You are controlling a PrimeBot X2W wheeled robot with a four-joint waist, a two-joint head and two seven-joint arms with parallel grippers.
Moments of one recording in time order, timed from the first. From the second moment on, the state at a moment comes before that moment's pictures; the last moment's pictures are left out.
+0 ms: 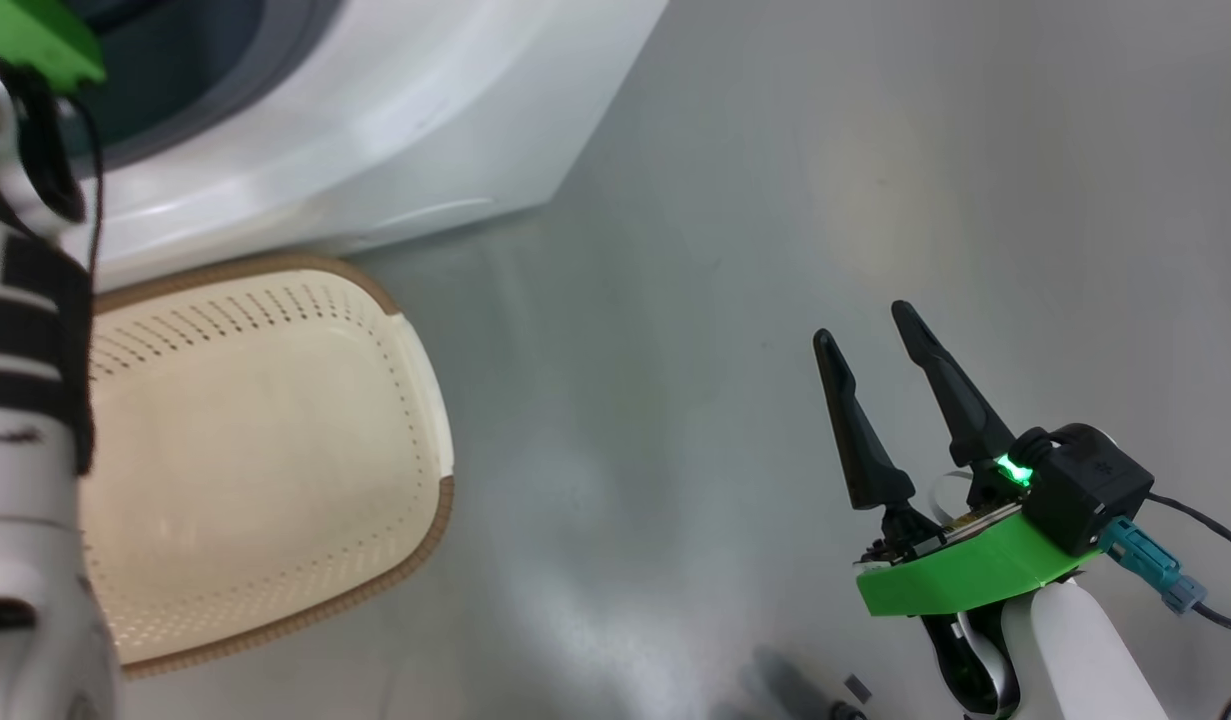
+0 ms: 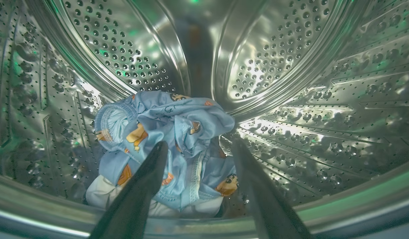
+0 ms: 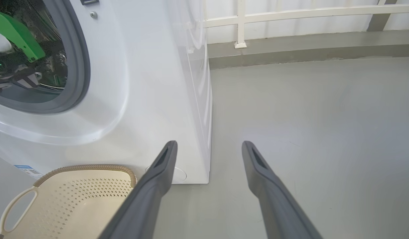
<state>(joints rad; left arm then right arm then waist) -1.24 0.16 -0.02 0.93 -0.26 0.17 -0.26 -0.25 -0.04 0.15 0.01 0.24 0.13 -0.26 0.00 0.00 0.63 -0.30</state>
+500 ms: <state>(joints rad) -0.93 0.06 -0.02 0.84 -0.27 0.11 -0.26 -0.19 -0.05 0.11 0.05 0.19 0.13 -0.26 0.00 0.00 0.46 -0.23</state>
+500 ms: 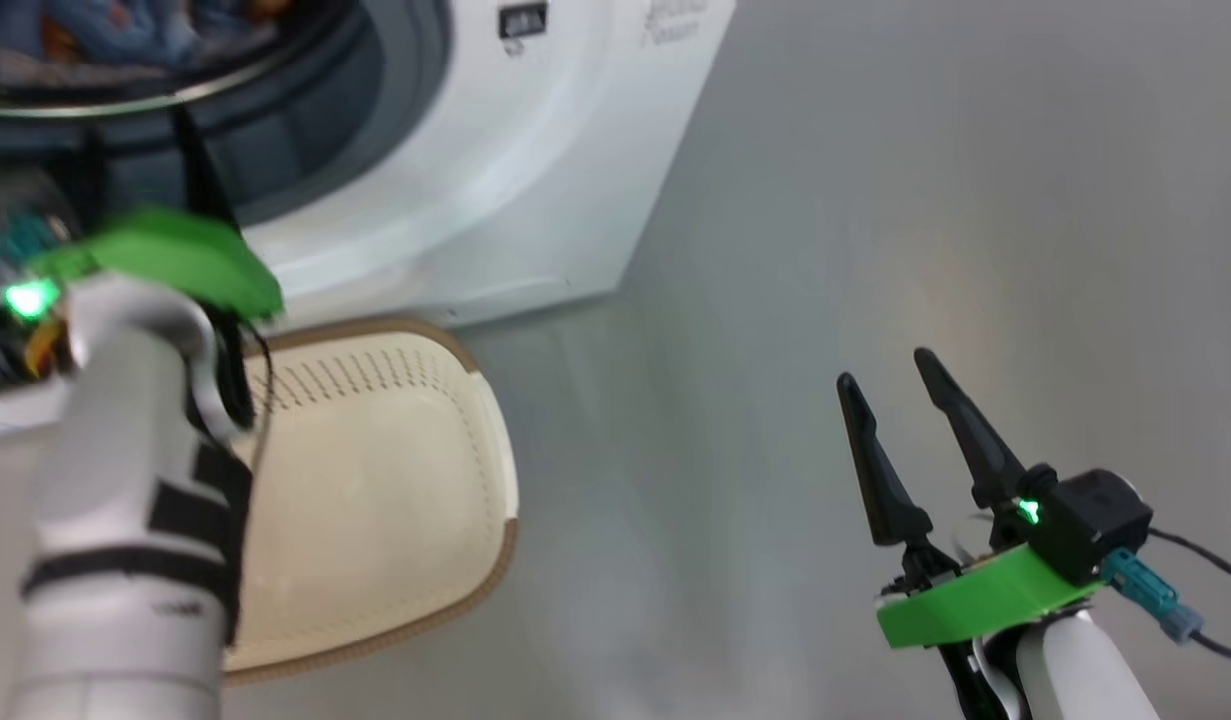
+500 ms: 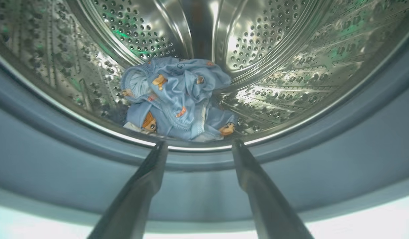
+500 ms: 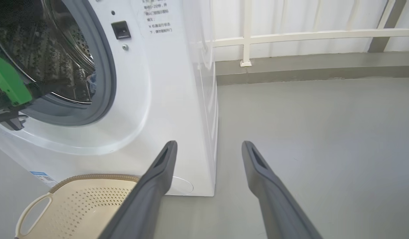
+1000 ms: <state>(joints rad) -0.57 0.03 -0.13 0.75 -0.39 0.05 -0.26 -0.05 -0.05 0.05 0.06 0.16 0.13 -0.26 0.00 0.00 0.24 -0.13</state>
